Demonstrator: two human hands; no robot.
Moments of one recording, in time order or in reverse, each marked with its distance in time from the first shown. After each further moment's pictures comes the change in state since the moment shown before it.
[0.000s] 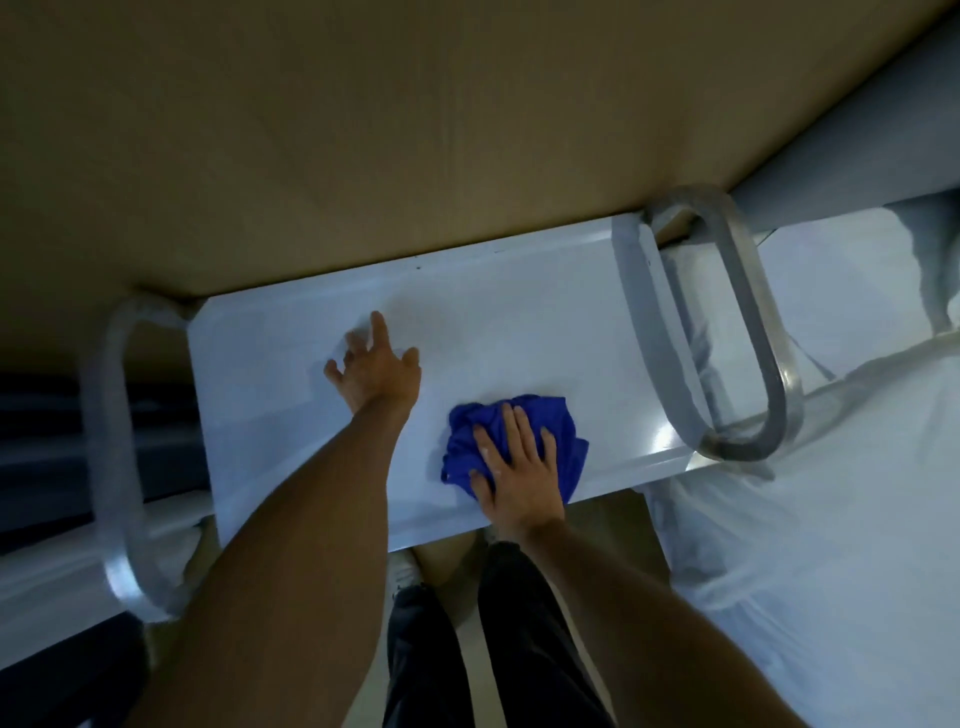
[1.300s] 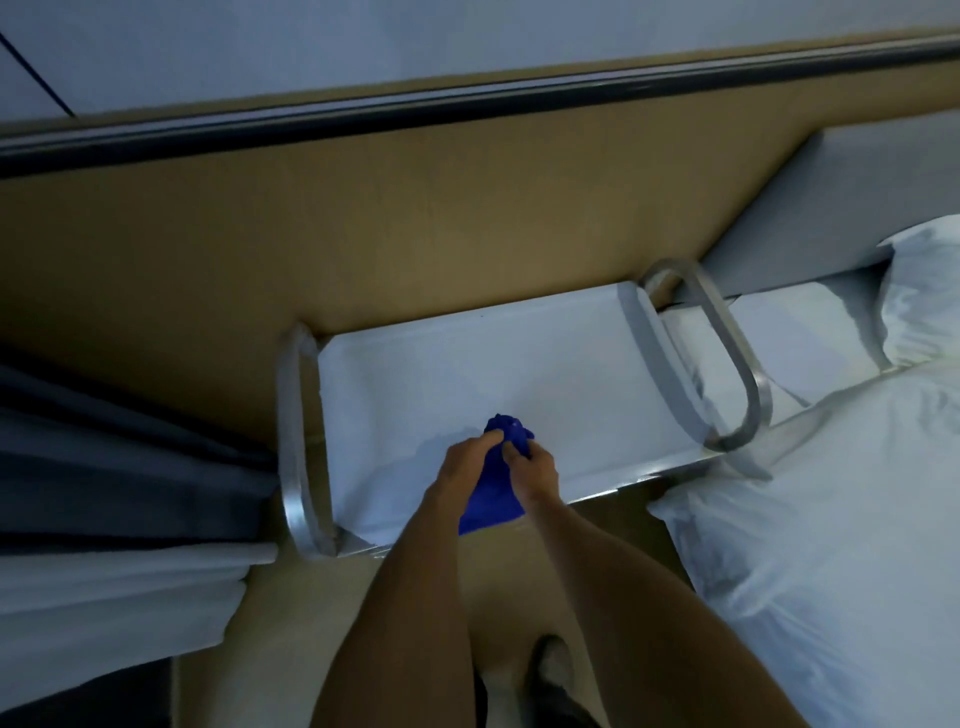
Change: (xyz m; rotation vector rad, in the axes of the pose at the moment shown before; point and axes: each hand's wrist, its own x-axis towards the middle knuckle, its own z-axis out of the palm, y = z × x) left_hand -0.179 -0.090 -0.044 -1.001 -0.640 -0.118; right_hand -0.064 -0.142 -0.078 1.162 0.066 0.646
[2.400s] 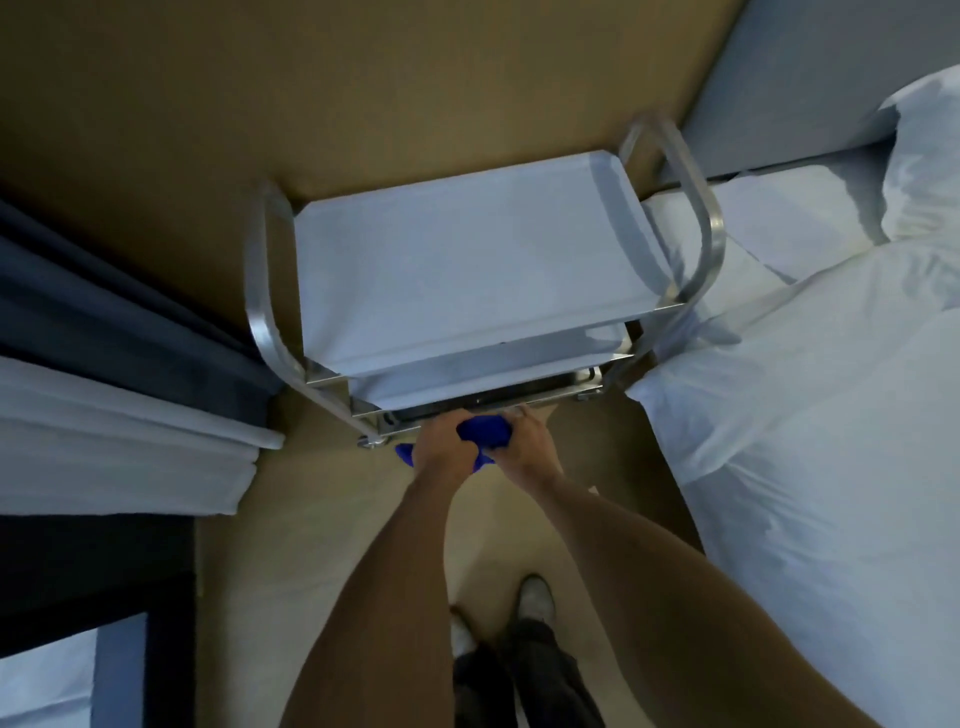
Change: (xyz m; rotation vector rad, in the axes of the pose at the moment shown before) left_hand -0.091 -0.215 0.105 0.624 0.387 0.391; right_hand -0.086 0.216 -0.082 -0.595 -0.109 -0.486
